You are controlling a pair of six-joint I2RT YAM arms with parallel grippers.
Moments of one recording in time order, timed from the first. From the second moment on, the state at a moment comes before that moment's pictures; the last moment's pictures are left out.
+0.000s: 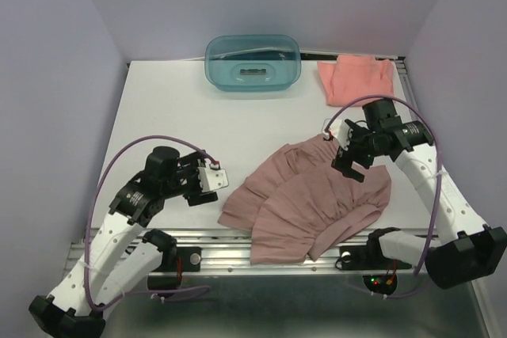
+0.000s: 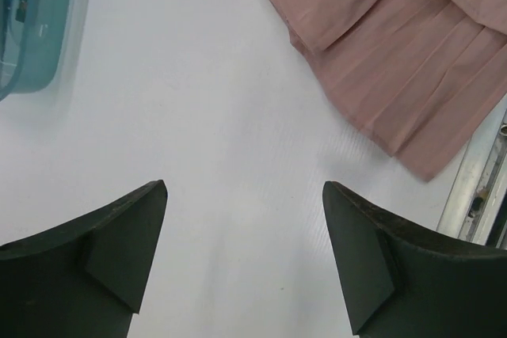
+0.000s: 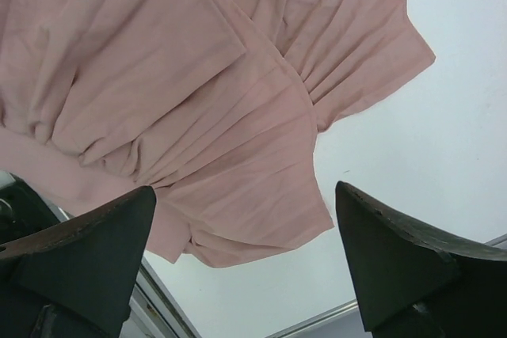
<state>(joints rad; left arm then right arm) -0.47 0.63 0.69 -0.72 0.37 0.85 0.25 1.15 1.15 -1.11 -0.31 -0.91</state>
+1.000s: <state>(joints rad) -0.33 1.36 1.07 -0.57 0.44 0.34 0.31 1.89 1.25 -0.93 -0.05 -0.41</state>
